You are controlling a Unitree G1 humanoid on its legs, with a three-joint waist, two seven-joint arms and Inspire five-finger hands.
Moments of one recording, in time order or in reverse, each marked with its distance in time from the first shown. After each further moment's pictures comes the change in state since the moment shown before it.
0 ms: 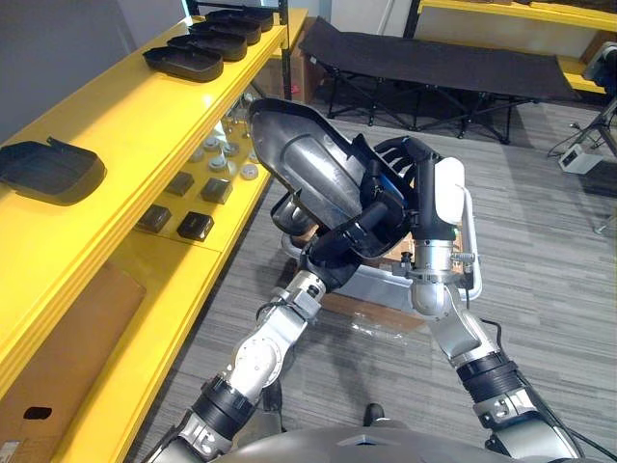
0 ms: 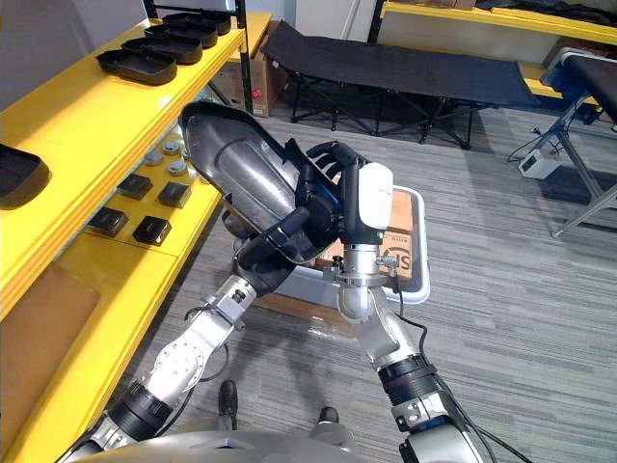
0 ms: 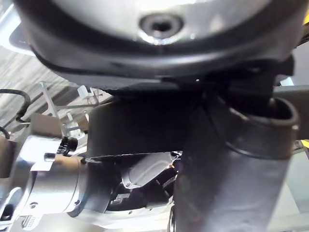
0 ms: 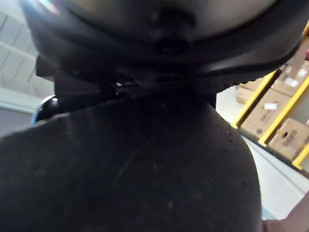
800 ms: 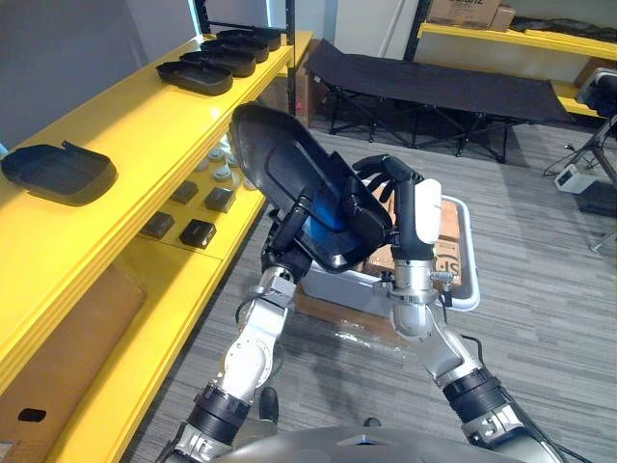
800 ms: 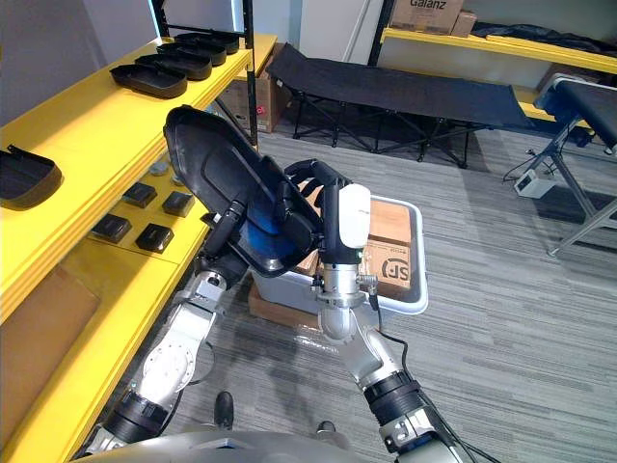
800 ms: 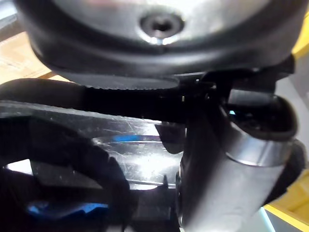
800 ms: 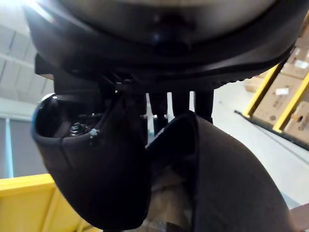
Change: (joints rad) left arm 0.060 -0.045 0.147 0.004 0.038 -0.075 0.208; right arm 0.074 0.060 0.078 -0.016 -0.016 -0.086 -0.051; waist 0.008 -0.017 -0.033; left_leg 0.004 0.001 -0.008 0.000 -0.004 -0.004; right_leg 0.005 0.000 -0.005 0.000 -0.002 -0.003
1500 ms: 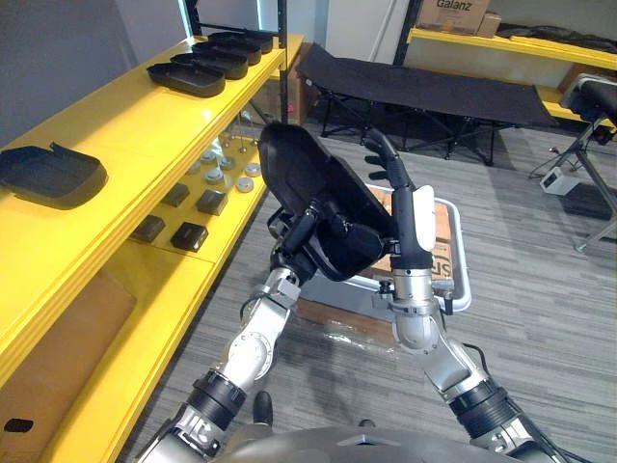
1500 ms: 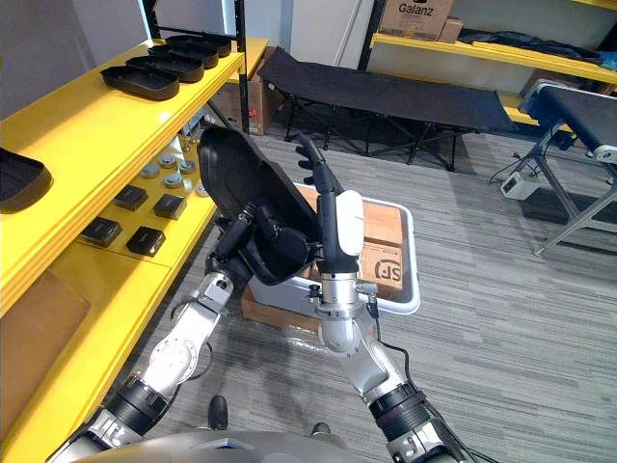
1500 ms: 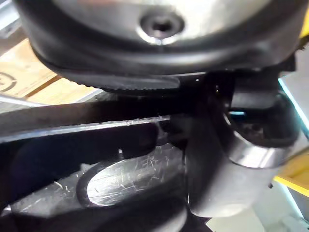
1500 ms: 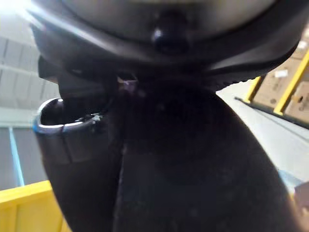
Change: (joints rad) left arm -0.076 0.074 -0.070 0.058 0.092 -0.087 -0.022; right arm 0.046 -0.039 0.039 -0.103 0.173 -0.012 0.122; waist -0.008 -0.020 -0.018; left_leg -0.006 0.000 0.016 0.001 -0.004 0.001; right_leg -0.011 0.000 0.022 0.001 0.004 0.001
